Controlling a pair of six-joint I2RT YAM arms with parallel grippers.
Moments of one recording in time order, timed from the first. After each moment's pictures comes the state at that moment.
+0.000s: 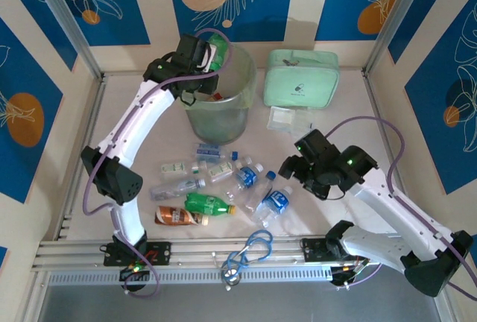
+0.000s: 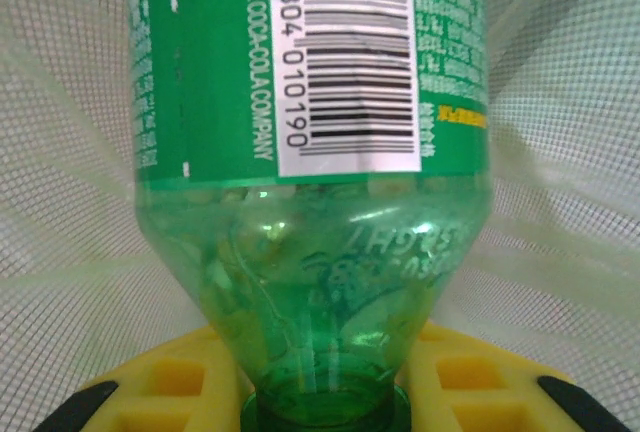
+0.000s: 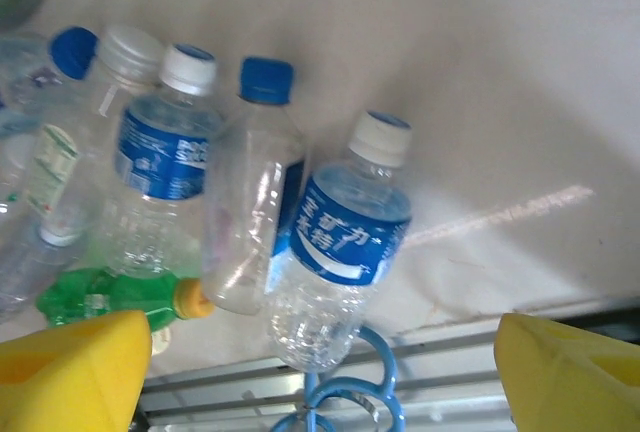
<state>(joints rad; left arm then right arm) -0.51 1.86 2.09 -1.04 -0.11 -0.12 0.69 0.98 1.03 -1.27 -0.01 1.17</state>
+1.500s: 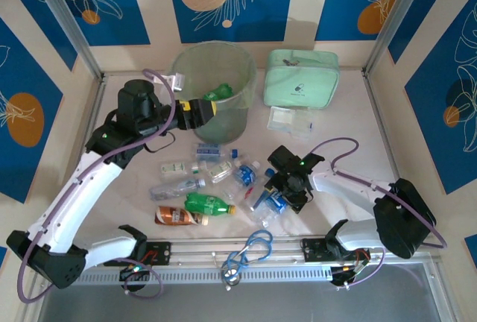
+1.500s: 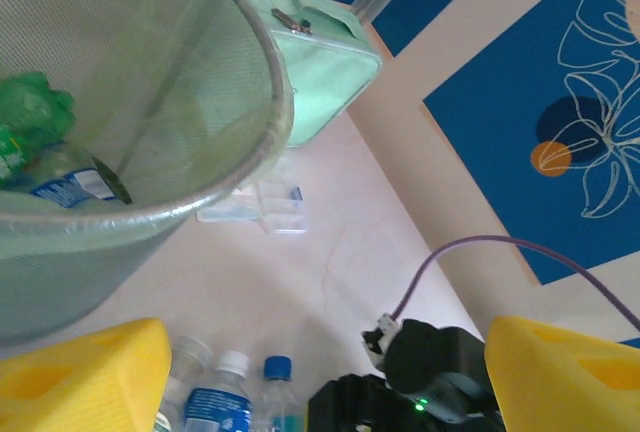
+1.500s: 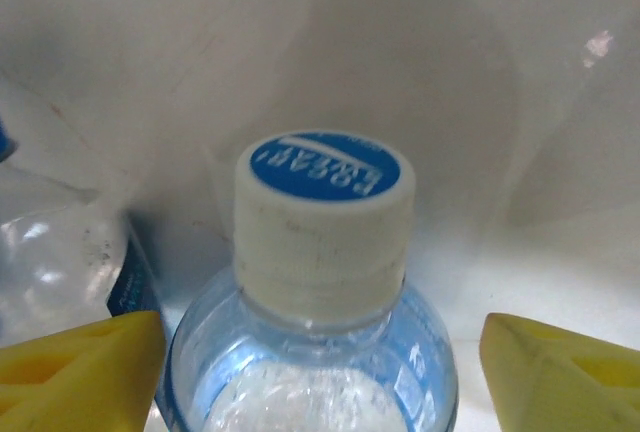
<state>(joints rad) -0.50 1.12 1.29 -0.53 0.38 -0.55 0.71 1.32 0.72 -0.83 -0.08 1.43</state>
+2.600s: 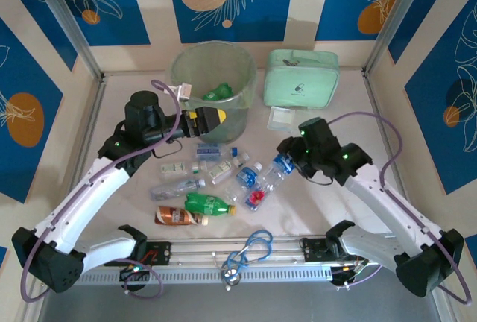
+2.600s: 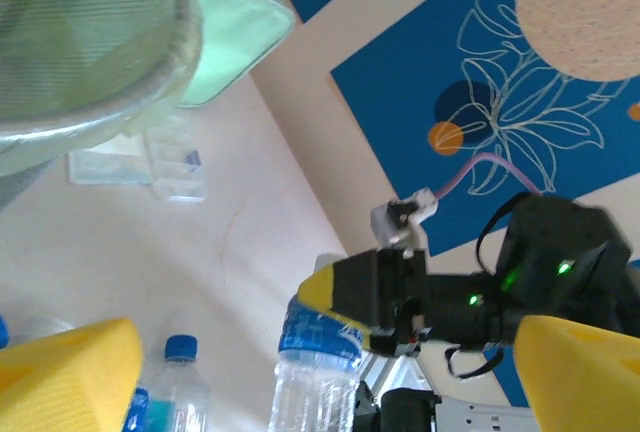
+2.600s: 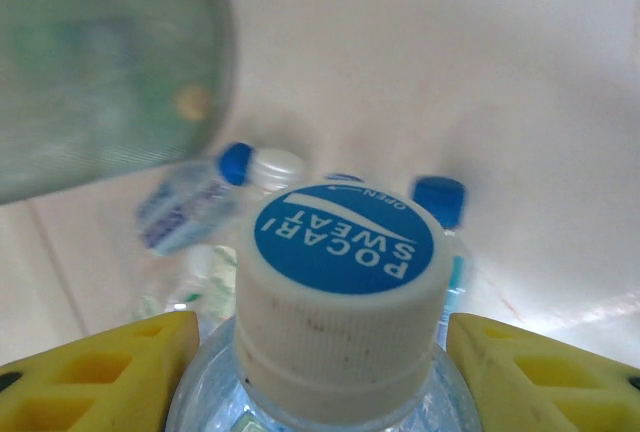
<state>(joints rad) -0.51 1.11 1.10 -0.24 0.60 -0.75 0.53 1.01 1.00 -0.87 -0.05 1.18</state>
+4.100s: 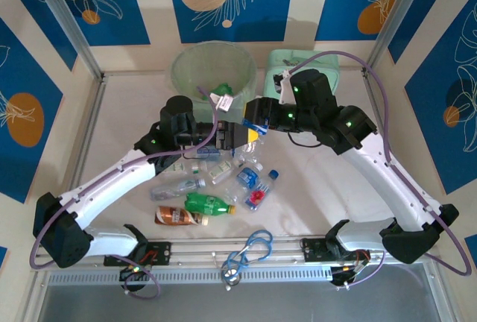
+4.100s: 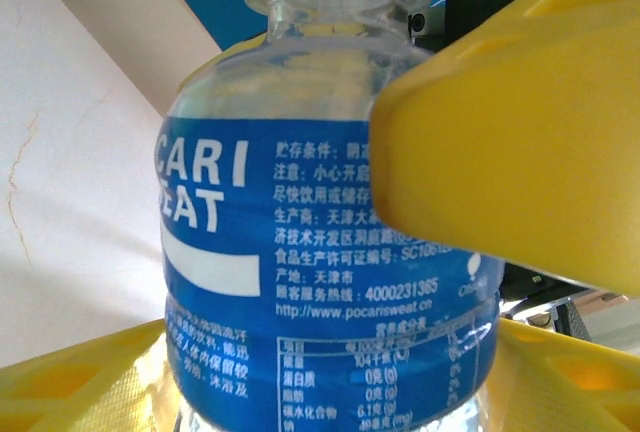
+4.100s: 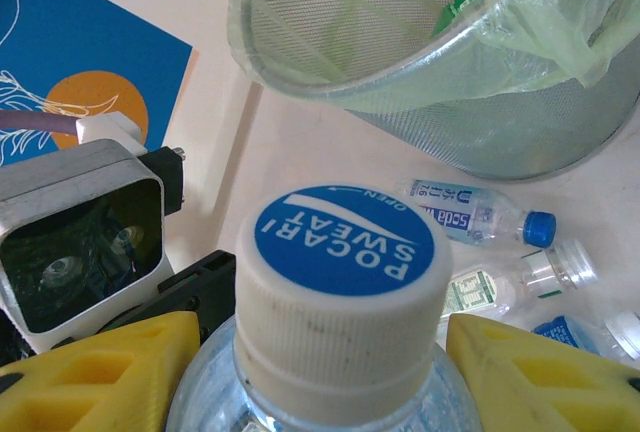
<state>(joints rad) -0.71 1.28 1.08 0.06 0.81 -0.83 0.67 1.27 1.57 -0.87 -0.23 0.72</state>
